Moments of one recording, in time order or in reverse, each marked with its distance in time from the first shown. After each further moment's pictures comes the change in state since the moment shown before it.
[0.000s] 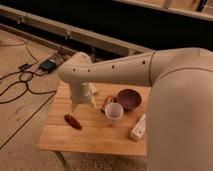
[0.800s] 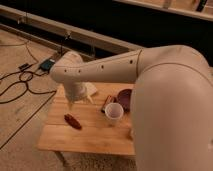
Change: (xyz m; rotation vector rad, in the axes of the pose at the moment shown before) arm -0.030 0.023 0.003 0.067 -0.071 -0.174
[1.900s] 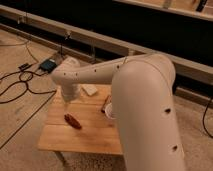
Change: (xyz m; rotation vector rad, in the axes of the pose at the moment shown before) arm -0.050 0.041 0.069 -0.113 -0.030 -0.323
